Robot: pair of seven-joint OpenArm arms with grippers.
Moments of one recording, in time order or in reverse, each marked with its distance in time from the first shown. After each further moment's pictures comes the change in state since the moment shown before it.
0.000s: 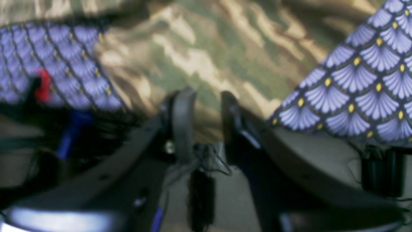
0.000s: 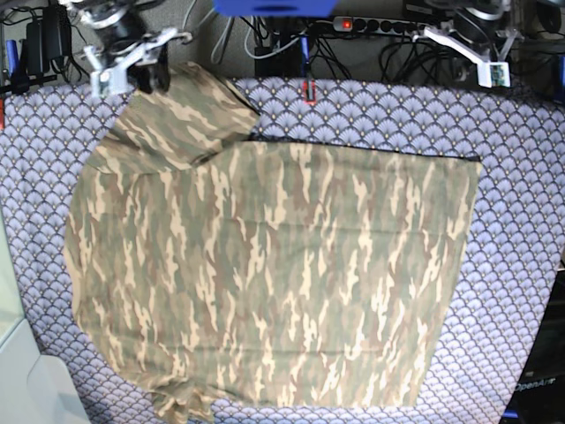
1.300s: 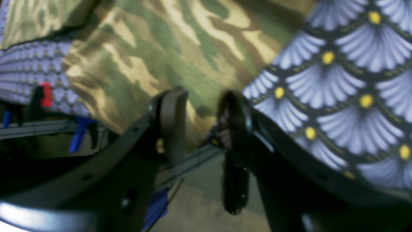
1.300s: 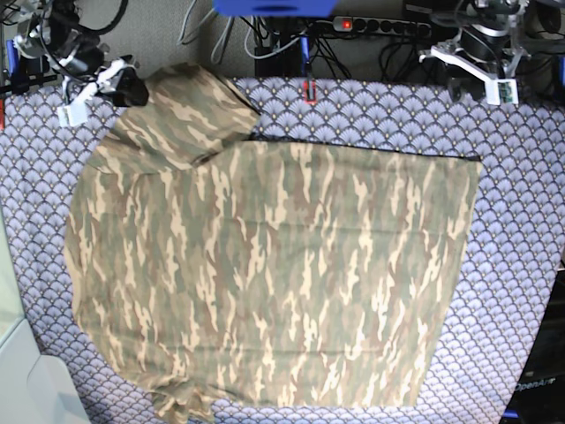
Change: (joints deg) left arm -3.5 0.0 -1.3 0.2 -0.2 0.0 0.0; right arm 18.5 -1.4 20.7 -25.0 20.7 29.1 -26.2
